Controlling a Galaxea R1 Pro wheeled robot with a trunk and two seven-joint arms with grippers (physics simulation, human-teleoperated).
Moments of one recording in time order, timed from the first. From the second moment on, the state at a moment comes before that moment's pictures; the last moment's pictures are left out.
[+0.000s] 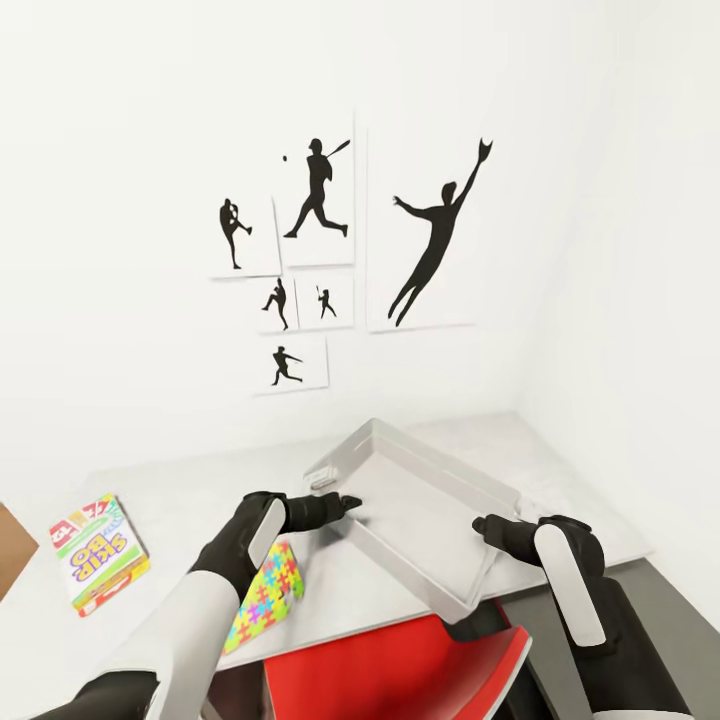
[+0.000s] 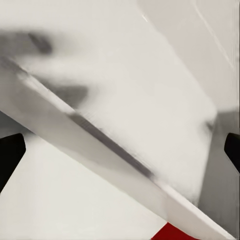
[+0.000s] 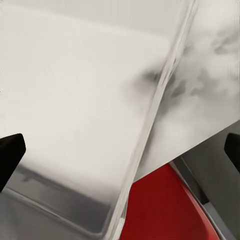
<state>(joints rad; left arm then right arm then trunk) -0.78 -0.17 0.07 -0.62 0.24 0.67 -0.29 -0.41 -0.03 -0.06 -1.45 -0.66 0.99 -0.55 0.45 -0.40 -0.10</state>
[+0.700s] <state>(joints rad) -0.76 -0.17 0.07 -0.94 0.25 0.91 -0.29 -0.41 -0.03 -0.06 -1.45 -0.66 1.00 -0.55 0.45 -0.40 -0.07</state>
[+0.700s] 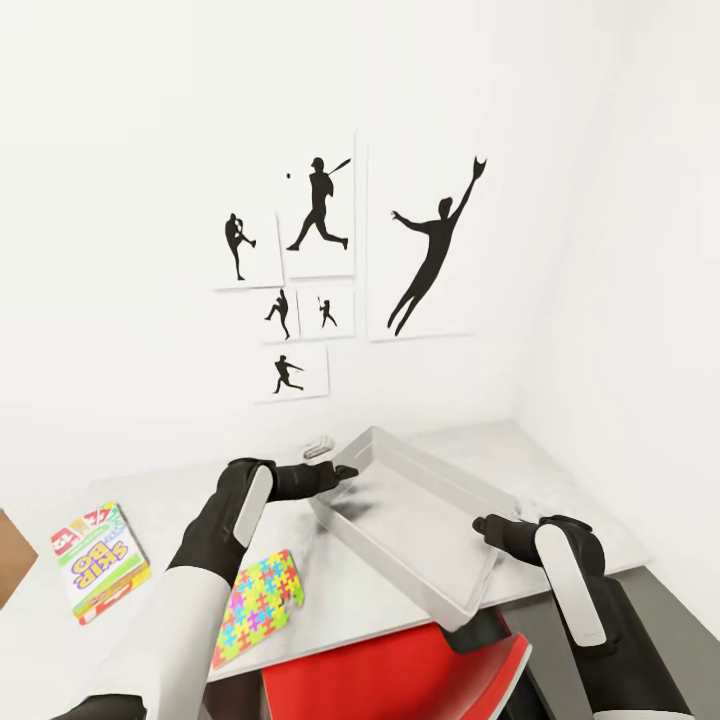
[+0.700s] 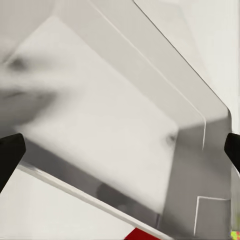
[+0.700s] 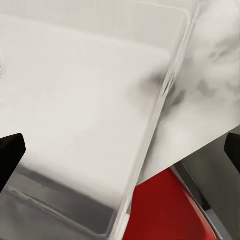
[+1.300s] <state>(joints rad) -0.76 -0.09 0.07 -1.01 0.25 0.98 -0.54 -0.41 -0.04 -0.07 -1.45 -0.66 1.00 -0.44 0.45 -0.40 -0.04</state>
